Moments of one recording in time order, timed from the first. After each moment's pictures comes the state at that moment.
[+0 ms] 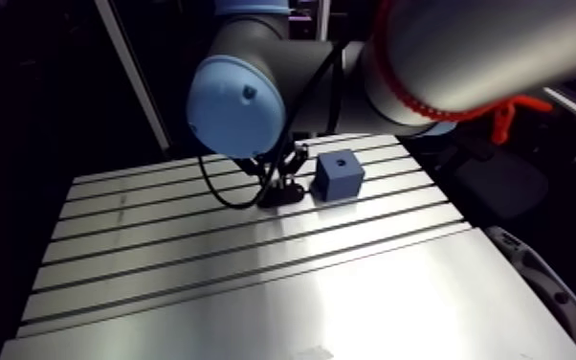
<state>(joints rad) -0.28 -1.21 1.97 -2.41 -1.60 -1.61</state>
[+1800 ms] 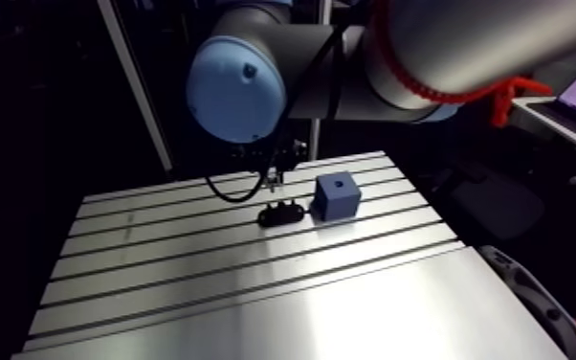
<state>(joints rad) -0.28 -1.31 1.93 -2.34 -1.59 -1.64</state>
